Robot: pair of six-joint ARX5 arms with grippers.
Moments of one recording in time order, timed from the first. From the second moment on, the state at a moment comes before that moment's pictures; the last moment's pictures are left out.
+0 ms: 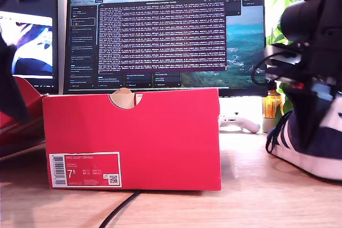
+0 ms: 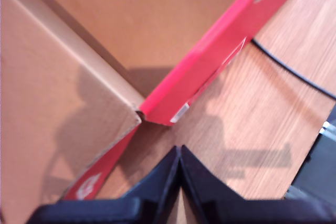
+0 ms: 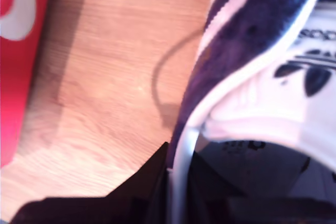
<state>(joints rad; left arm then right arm) -0.50 1.09 0.70 -0.64 0.13 0.43 0.25 1.62 1.08 -0.84 -0.20 0.00</state>
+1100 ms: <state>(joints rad) -0.55 1.16 0.70 -0.52 0.03 0.43 0.39 1.63 1.57 -1.15 -0.44 0.11</state>
